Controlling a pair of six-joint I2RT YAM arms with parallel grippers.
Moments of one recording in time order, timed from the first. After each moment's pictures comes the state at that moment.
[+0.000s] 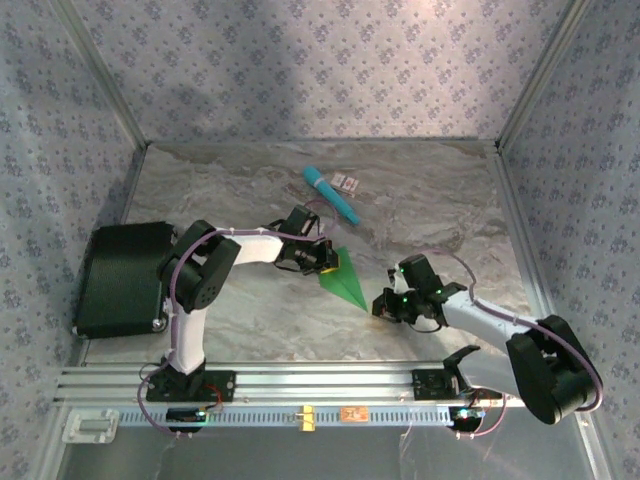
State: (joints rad) left arm -0.67 2.00 1.12 -0.10 0.55 -0.81; right arm 0.48 1.17 0.39 -0.27 -0.48 0.70
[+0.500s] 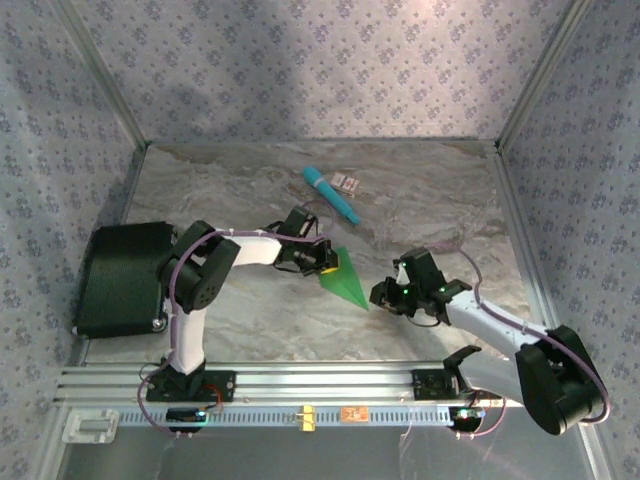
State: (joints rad) left arm -0.67 1.99 1.09 -0.05 0.56 -0.85; right arm 0.48 1.10 0.42 -0.27 -0.40 0.84
